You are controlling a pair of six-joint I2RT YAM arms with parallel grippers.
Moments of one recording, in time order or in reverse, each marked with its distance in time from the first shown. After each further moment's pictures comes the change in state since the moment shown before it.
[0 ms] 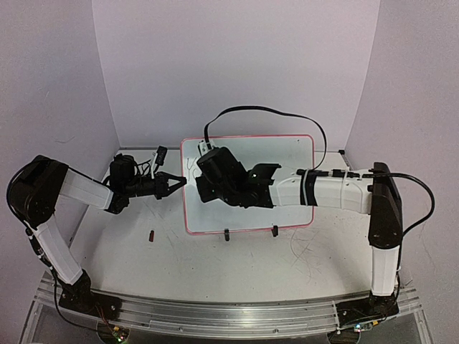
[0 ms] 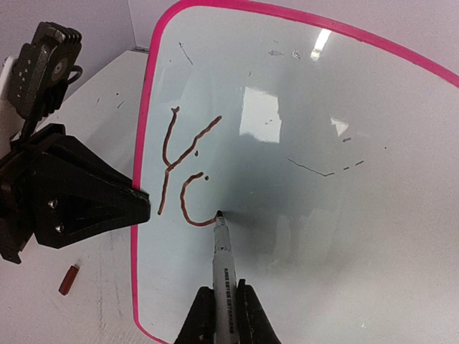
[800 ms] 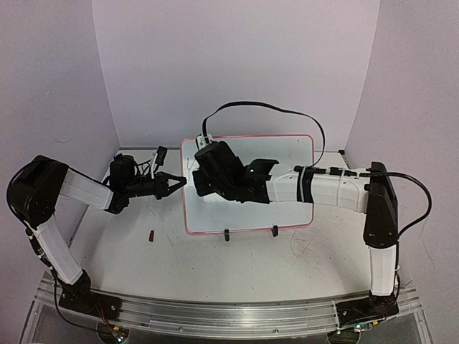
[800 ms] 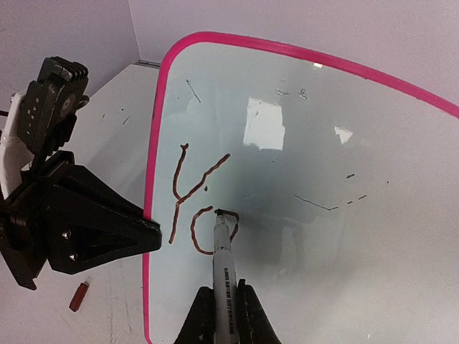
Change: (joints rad) left arm 0.000 0.000 0.000 -0.001 -0.001 0.000; right arm -0.010 0.033 0.071 0.001 -0.007 -0.007
